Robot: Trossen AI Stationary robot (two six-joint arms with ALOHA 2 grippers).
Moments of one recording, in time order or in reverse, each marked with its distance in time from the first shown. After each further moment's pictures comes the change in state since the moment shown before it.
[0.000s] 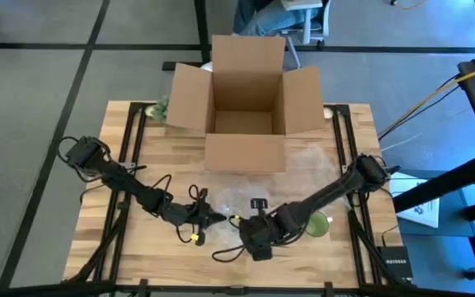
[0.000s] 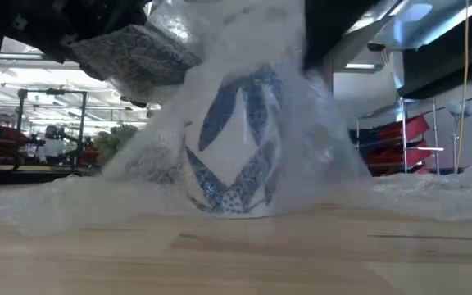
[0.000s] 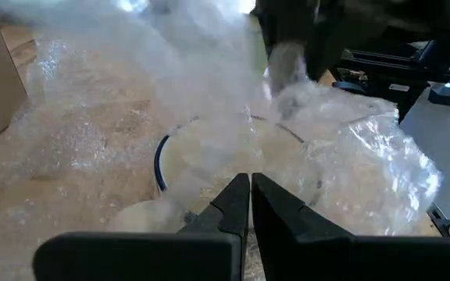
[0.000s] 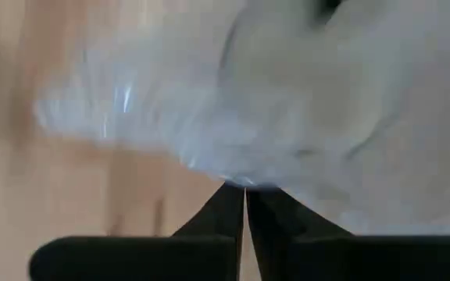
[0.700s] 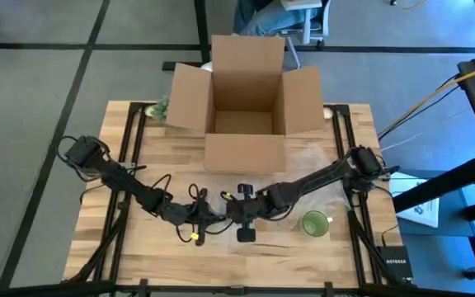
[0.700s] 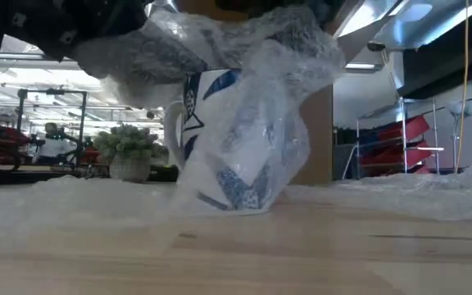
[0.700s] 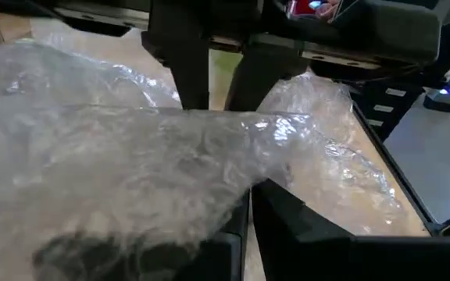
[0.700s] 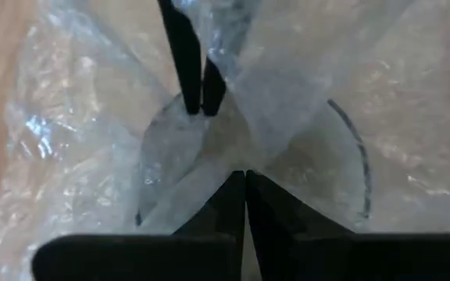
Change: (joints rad) left arm -0.003 -0.047 0.000 -0.031 0.004 -0.055; right arm -0.159 -0.004 -0.204 0.346 -0.183 -0.059
